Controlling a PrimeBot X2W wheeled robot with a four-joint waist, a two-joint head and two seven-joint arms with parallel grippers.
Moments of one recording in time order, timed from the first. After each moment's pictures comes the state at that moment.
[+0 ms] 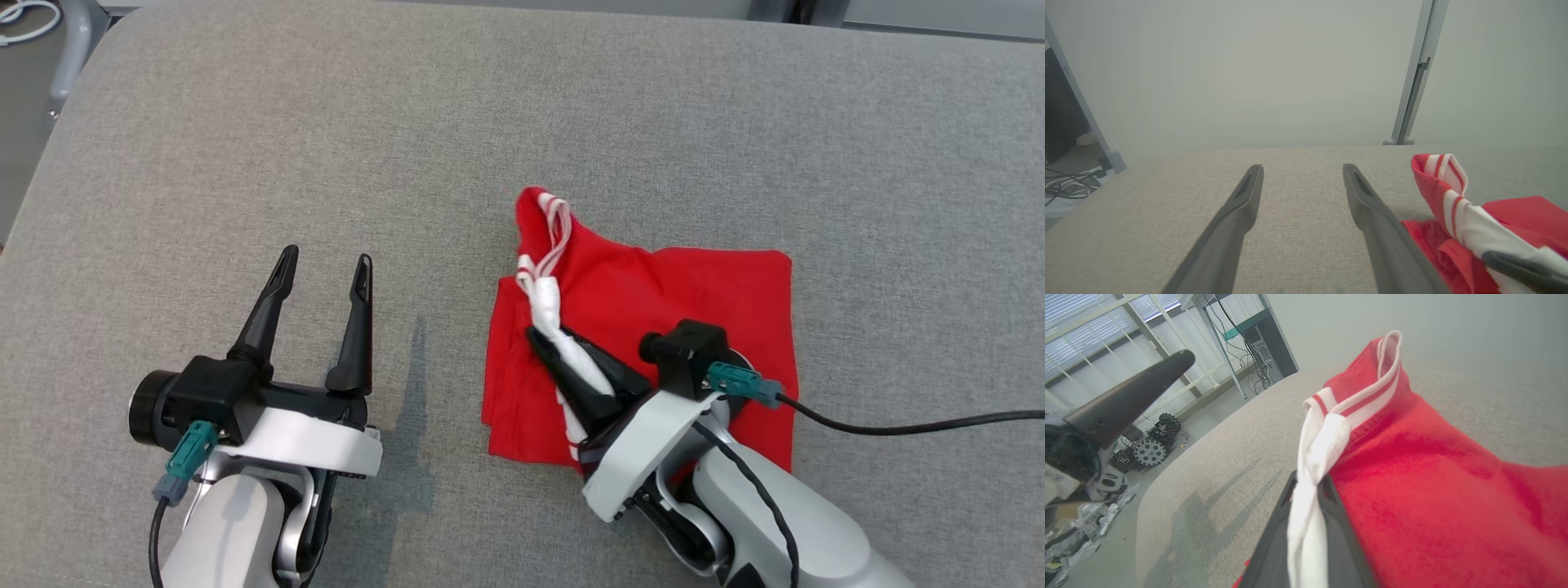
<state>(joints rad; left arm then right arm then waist) -0.26 0.16 -0.28 0.13 -0.32 0.09 -0.26 -0.55 -0.07 0.77 0.43 0.59 0.13 -0.17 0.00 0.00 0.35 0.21</state>
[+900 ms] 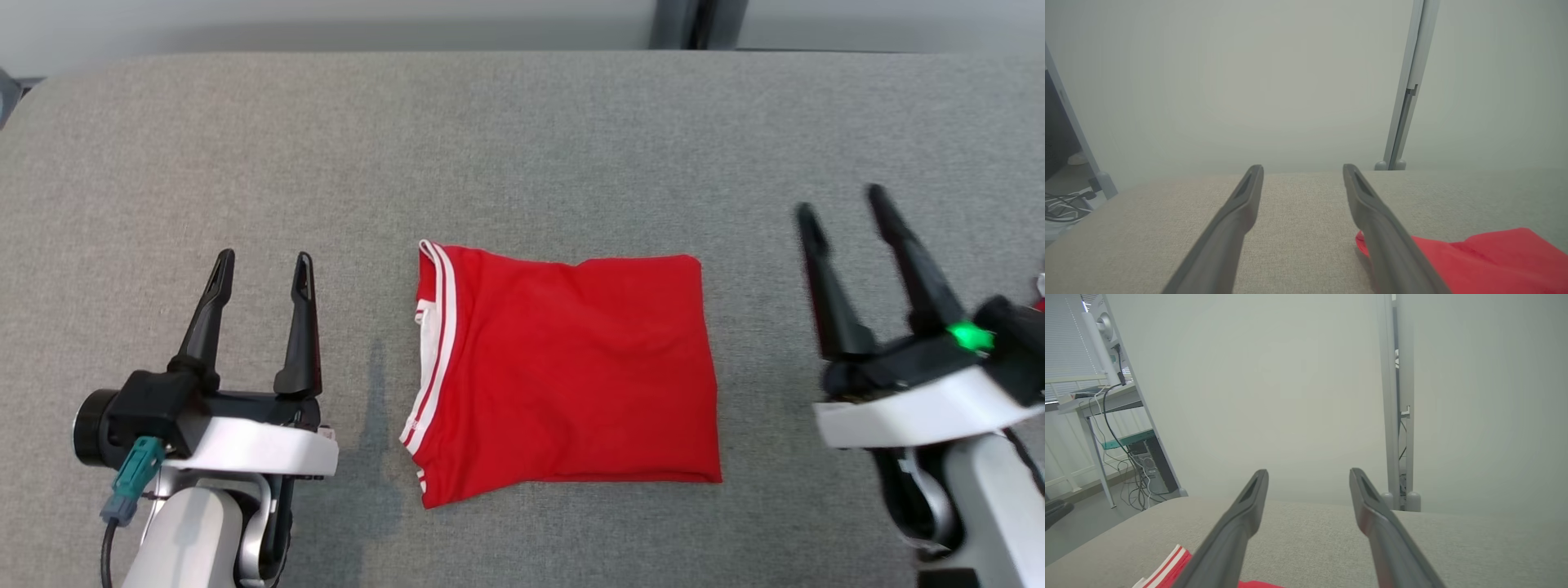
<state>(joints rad) -0.22 0.17 -0.18 0.09 -0.29 0.10 -0.26 -0.32 -0.19 0.25 0.02 0.40 0.13 -0.24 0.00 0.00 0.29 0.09</state>
